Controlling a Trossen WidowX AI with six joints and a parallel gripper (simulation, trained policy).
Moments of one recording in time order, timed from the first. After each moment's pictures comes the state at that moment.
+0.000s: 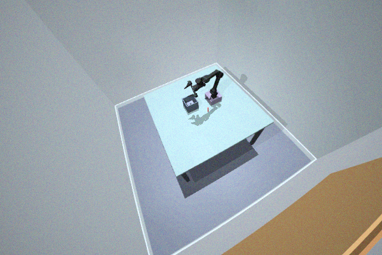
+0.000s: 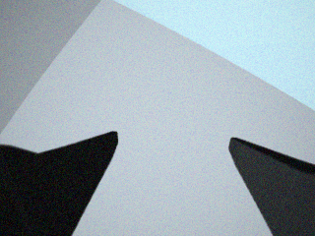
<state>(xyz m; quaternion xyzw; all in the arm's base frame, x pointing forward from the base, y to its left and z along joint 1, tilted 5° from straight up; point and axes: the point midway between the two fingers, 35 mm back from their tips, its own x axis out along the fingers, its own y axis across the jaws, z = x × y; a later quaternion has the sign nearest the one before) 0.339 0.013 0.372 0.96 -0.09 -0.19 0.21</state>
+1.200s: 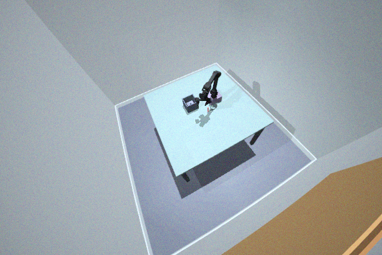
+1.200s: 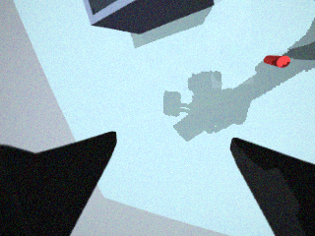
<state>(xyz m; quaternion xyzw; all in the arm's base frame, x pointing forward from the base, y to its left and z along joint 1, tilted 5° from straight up) 0.249 0.120 0.193 0.71 0.34 -0.40 0.47</state>
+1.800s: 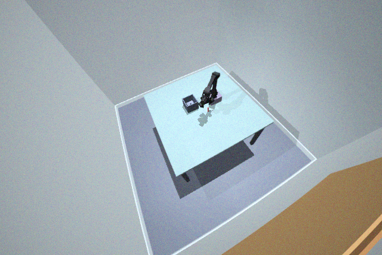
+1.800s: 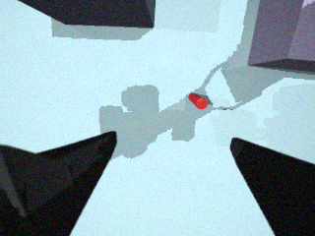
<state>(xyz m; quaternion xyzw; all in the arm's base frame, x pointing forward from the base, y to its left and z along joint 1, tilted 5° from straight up) 0.196 0.122 0.123 0.53 0.49 -0.47 0.51</state>
